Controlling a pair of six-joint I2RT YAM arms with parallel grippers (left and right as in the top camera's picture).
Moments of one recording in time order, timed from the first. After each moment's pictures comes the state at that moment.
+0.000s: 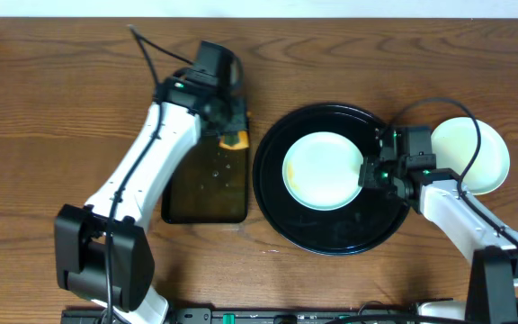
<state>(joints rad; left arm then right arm) -0.30 1.76 1.47 -0.89 0.13 -0.38 0.12 1.52 0.73 -0.26 -0.23 0.24</state>
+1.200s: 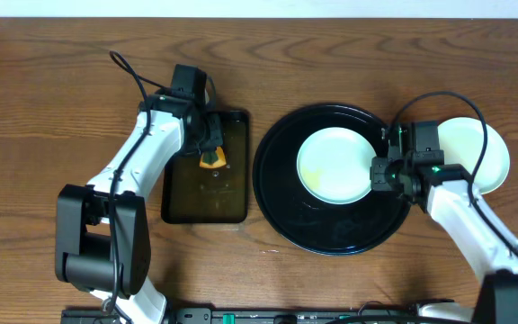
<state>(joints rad) -0.19 1.81 1.27 -0.76 0.12 -0.38 0.11 1.47 0.78 -0.46 -0.09 0.16</state>
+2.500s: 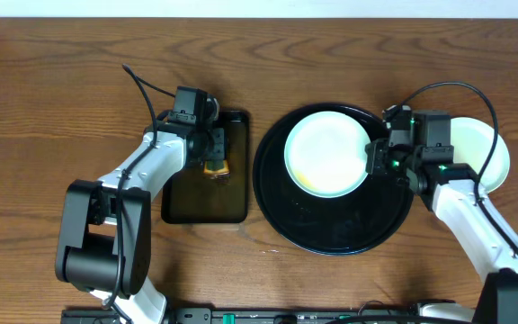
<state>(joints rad) -0.19 1.81 1.06 -0.43 0.17 -0.21 0.07 1.45 0.79 -0.27 -0.31 0.15</state>
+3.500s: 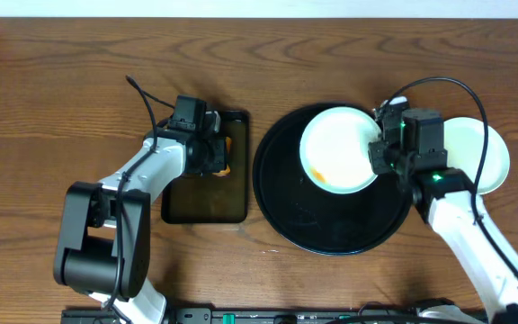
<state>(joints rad) -0.19 1.79 1.00 -0.46 0.23 -0.21 0.18 1.34 0.79 -0.23 0.03 -0.11</state>
